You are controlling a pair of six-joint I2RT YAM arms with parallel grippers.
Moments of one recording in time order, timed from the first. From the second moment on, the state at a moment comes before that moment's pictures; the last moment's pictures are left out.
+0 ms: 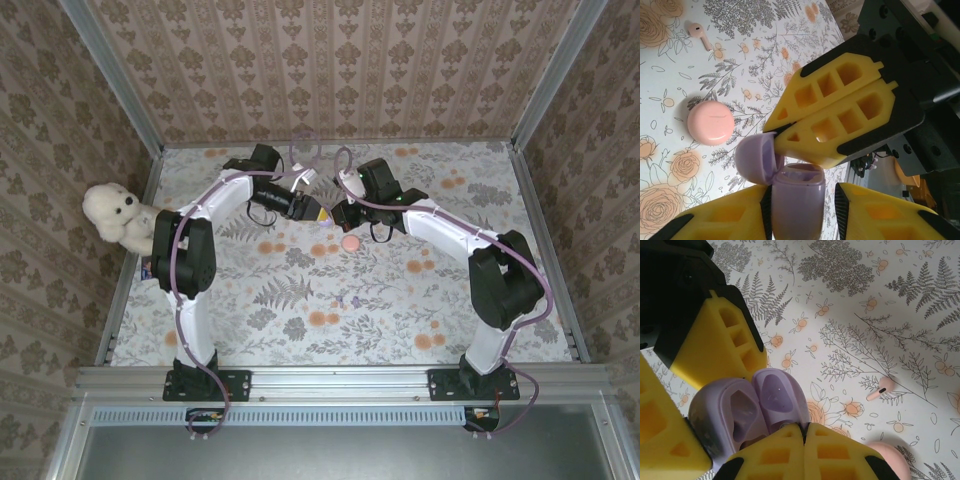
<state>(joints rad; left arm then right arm) -0.37 2.02 1.64 -0.92 1.11 0.20 0.50 1.78 1.33 -0.34 -0.35 0.10</state>
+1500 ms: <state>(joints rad) -0.29 1.83 1.38 -0.45 0.93 -0.11 0.50 1.52 1.19 -0.51 -0.21 0.40</state>
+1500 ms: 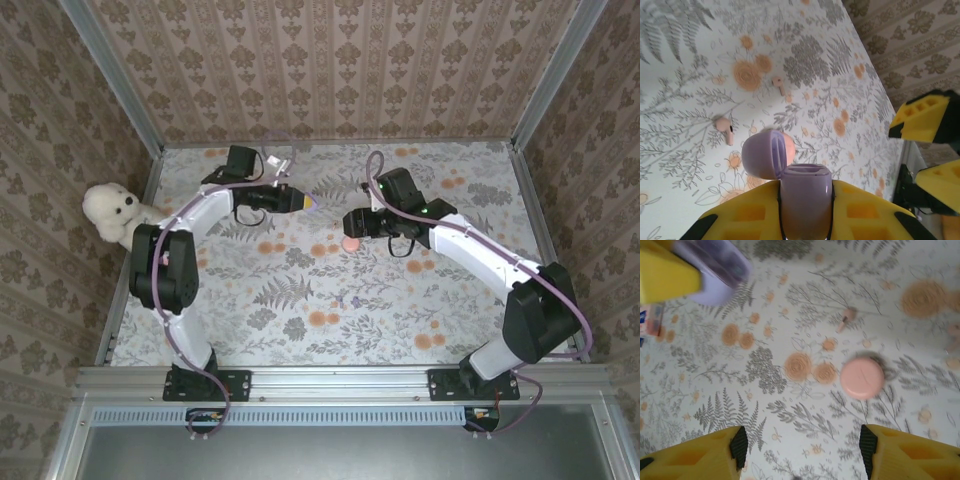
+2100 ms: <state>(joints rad) -0.50 1.45 0.90 0.02 0.41 -0.02 0.67 1.49 1.12 -0.70 -0.01 0.58</state>
